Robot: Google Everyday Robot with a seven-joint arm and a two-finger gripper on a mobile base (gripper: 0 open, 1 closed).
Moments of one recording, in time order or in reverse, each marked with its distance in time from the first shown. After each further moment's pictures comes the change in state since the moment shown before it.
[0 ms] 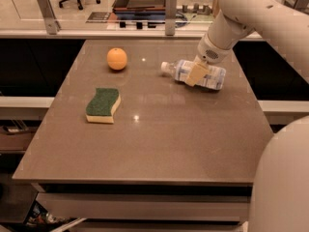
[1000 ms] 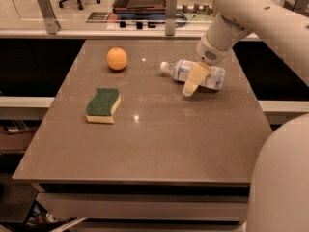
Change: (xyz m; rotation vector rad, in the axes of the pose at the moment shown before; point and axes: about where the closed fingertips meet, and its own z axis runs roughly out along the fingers) arm -0.001 0.001 0.003 -0.008 0.003 -0.002
